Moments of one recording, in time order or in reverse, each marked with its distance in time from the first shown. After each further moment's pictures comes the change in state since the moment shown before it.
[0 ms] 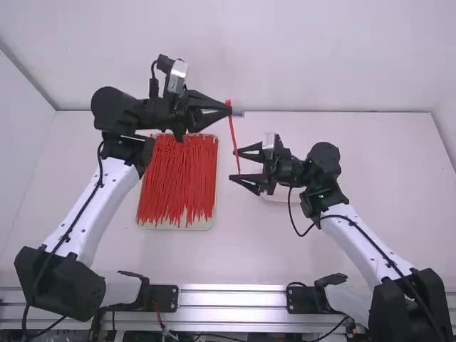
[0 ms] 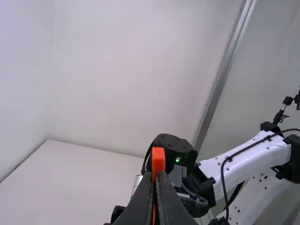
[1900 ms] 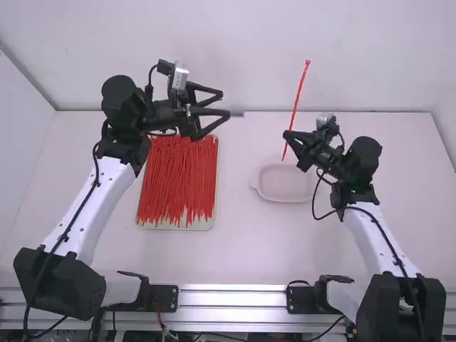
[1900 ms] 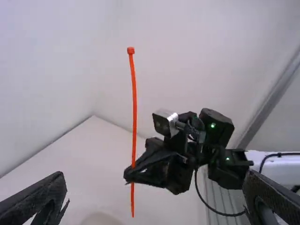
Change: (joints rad) left arm 0.040 0.000 0.001 -0.434 -0.182 0.313; right arm -0.372 0.000 0.000 -0.158 0.245 0.113
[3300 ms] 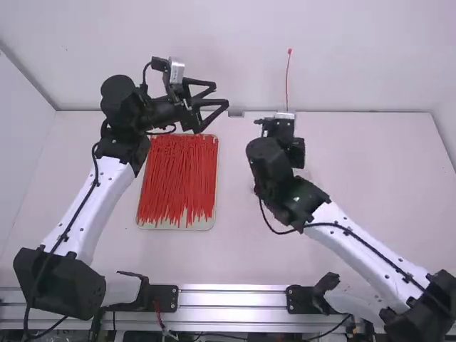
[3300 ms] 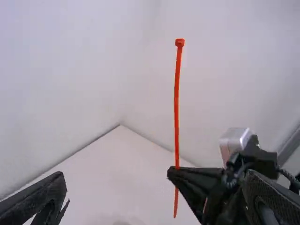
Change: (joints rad) left arm 0.006 0.000 0.001 0.014 -0.114 -0.009; right arm 0.837 0.009 0.359 -0.671 1.997 -0.153
